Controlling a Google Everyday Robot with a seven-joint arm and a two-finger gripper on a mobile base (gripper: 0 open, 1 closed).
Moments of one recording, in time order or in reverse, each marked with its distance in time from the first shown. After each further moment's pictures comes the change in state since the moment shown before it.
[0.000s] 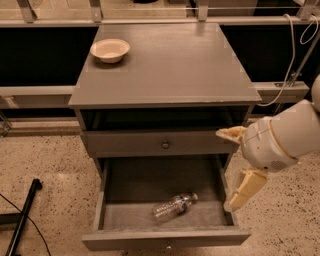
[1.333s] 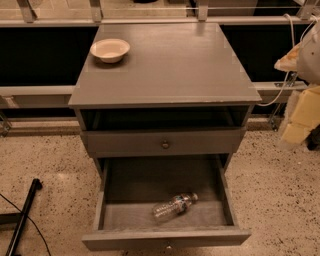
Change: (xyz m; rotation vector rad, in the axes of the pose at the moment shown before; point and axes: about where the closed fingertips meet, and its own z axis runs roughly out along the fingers) arm -0.017 -0.054 -0.166 0.168 0.375 0.137
